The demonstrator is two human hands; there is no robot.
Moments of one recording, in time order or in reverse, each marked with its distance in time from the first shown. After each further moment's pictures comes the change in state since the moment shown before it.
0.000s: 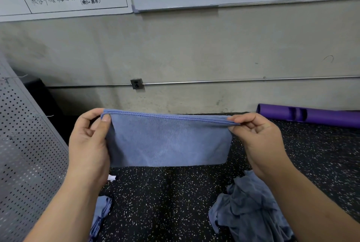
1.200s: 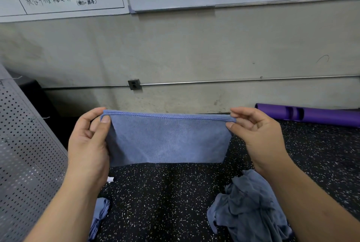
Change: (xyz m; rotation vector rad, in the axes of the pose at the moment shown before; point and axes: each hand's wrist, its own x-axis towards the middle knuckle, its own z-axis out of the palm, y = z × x) left_hand -0.003 -0.001 0.008 -0.024 -0.006 0.014; right_hand 0.004 -0.010 -0.005 -0.105 0.021 0.008
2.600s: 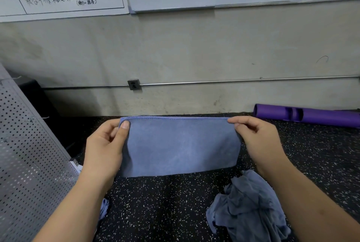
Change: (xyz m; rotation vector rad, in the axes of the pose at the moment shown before) left_hand -0.011 -0.014 0.006 0.252 -0.163 -0.072; right_hand -0.001 0.000 -0.009 -0.321 0.040 0.059
